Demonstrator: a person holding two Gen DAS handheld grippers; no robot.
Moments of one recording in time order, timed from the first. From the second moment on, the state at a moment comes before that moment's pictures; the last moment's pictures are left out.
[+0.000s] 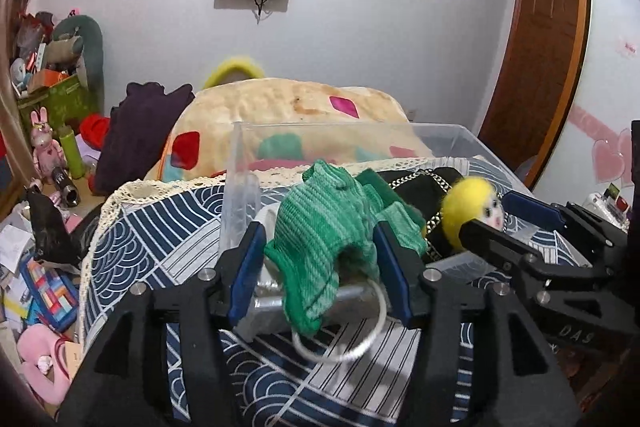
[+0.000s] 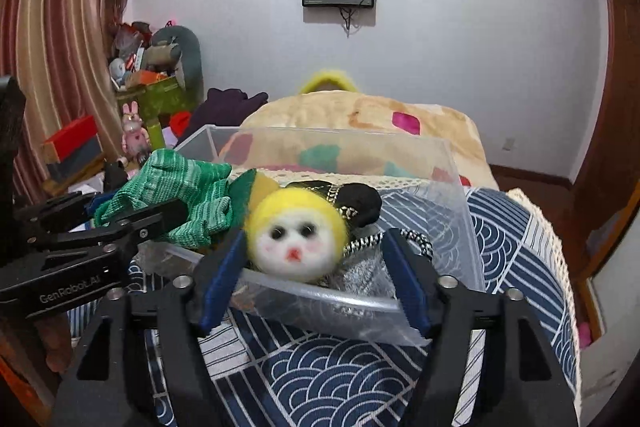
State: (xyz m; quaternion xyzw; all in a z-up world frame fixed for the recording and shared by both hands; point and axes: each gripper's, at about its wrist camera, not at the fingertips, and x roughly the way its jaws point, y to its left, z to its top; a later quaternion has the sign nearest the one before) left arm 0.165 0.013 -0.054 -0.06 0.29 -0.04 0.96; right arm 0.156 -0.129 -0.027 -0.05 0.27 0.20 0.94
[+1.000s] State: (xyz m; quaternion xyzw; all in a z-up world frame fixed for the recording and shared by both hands) left arm 0.031 -0.006 0.027 -0.04 0.13 -0.06 0.99; right arm 0.066 -0.164 0.038 -0.04 0.15 0.22 0.96
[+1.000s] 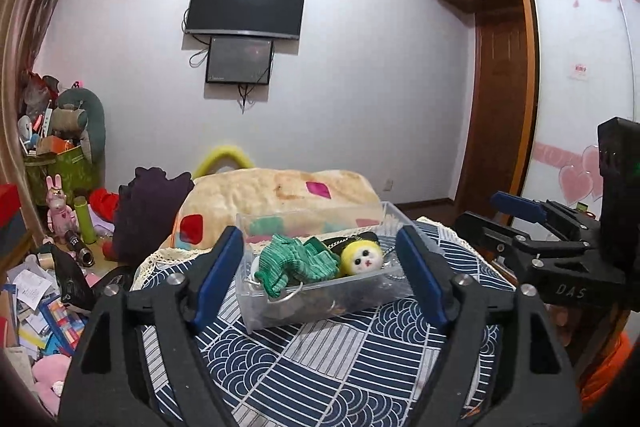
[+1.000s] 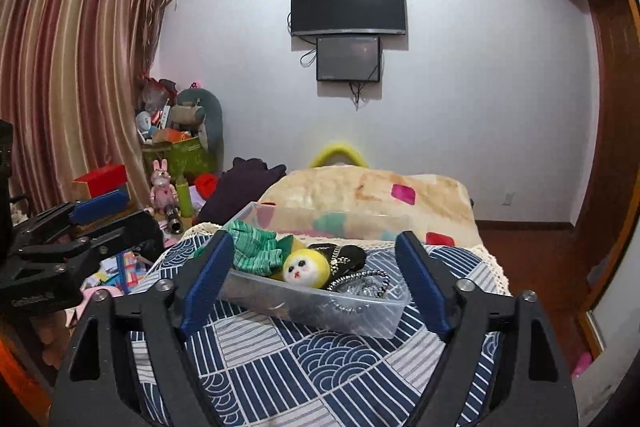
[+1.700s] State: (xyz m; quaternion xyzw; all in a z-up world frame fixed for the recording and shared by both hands) left arm 0.010 -0.012 0.013 -0.04 0.11 -0.04 0.99; right arm 0.045 -0.170 0.027 -0.03 0.13 0.22 0.97
